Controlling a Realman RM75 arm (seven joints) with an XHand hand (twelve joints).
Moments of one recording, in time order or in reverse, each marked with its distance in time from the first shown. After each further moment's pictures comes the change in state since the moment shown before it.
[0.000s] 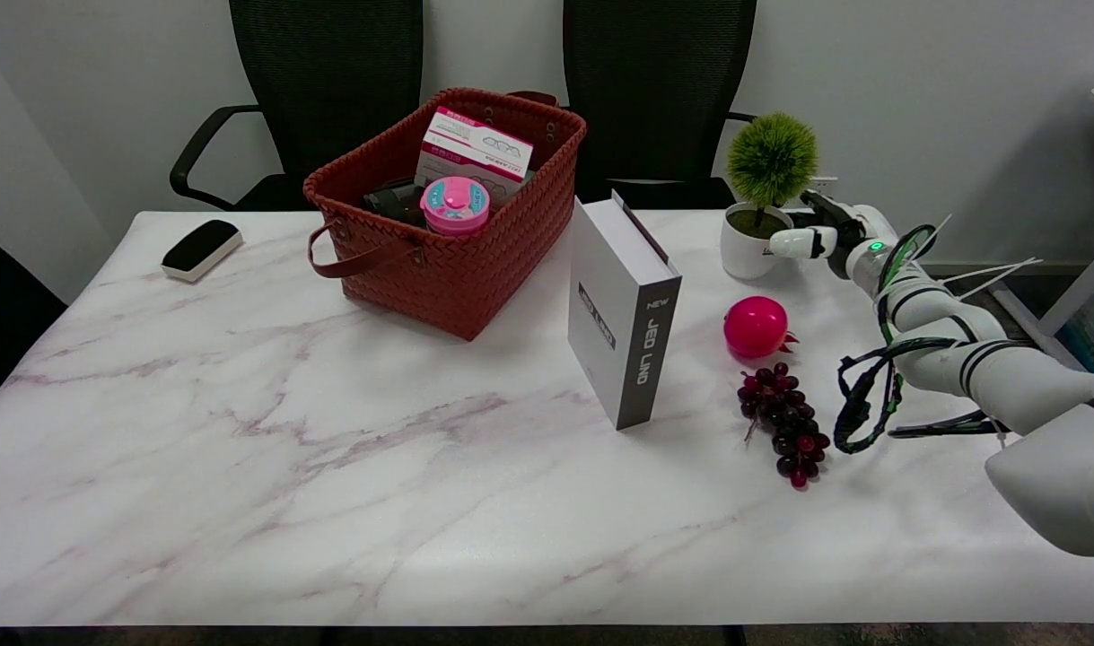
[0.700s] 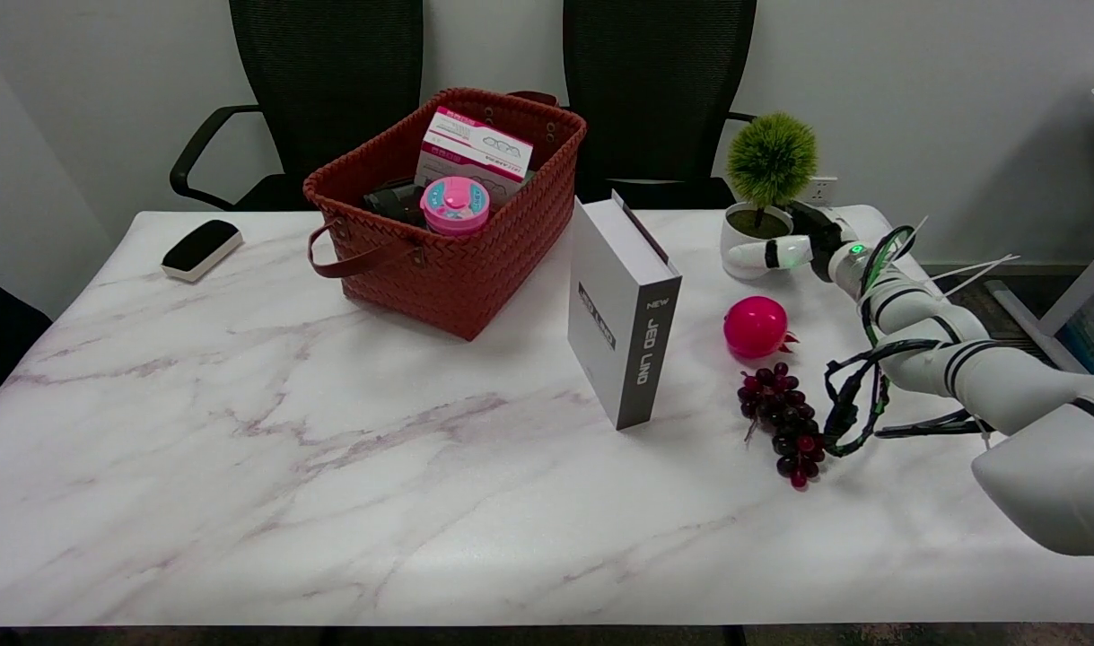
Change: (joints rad) arm 0.008 -0.029 -0.003 0.001 -0.054 -0.009 0.000
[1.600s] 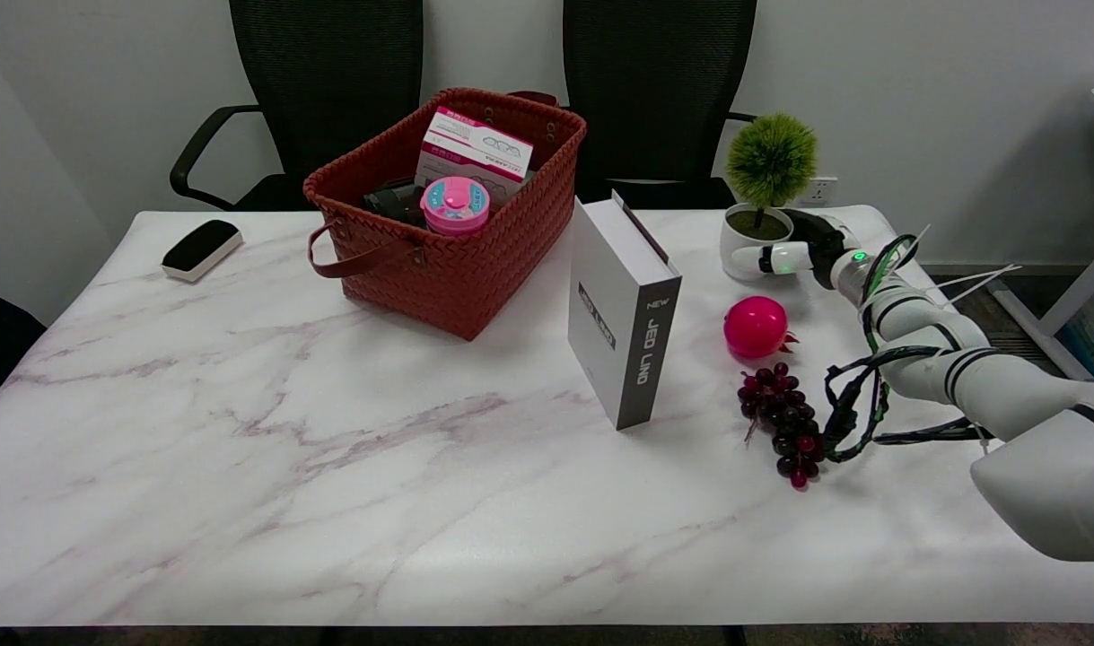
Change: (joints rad) arm -0.019 -0.007 0.036 -0.006 -0.009 0.001 0.006
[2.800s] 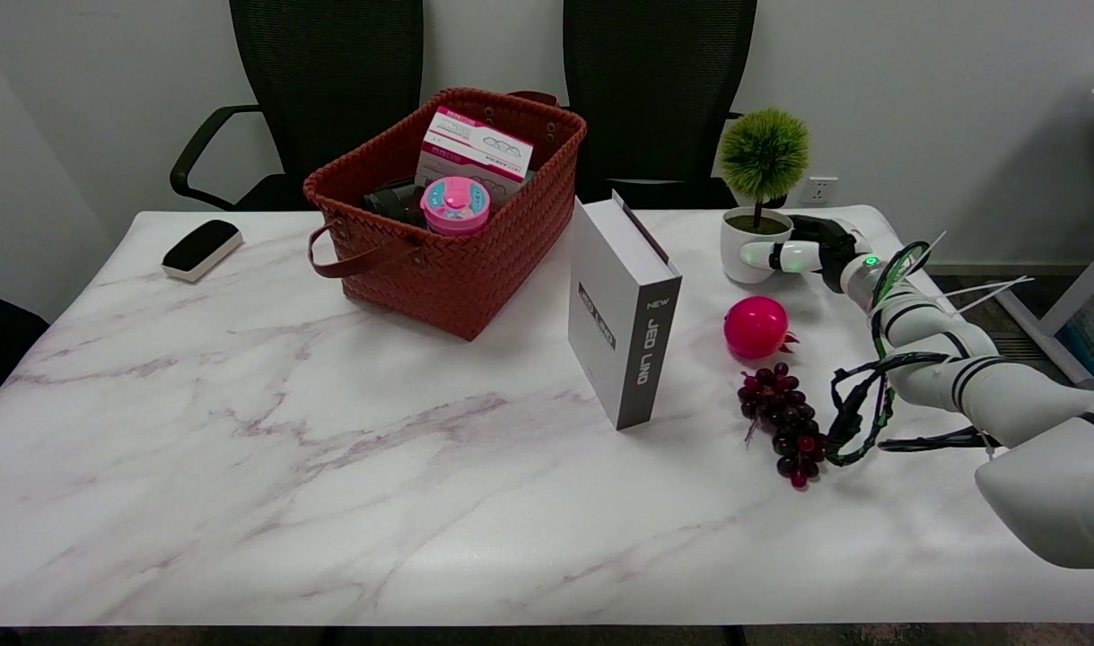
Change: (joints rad) arm -0.029 0.008 0.053 0.001 0.010 0.021 0.001
